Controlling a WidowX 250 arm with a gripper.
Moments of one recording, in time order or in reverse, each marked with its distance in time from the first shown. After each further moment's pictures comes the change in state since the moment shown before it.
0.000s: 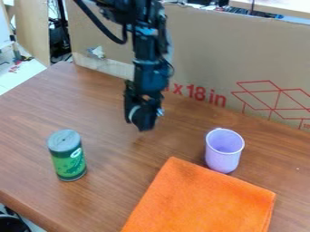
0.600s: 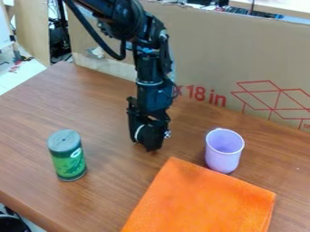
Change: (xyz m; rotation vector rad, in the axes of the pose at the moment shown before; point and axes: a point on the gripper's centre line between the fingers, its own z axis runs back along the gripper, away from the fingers) arm -0.002 -0.014 -0.020 0.044 -0.085 0.057
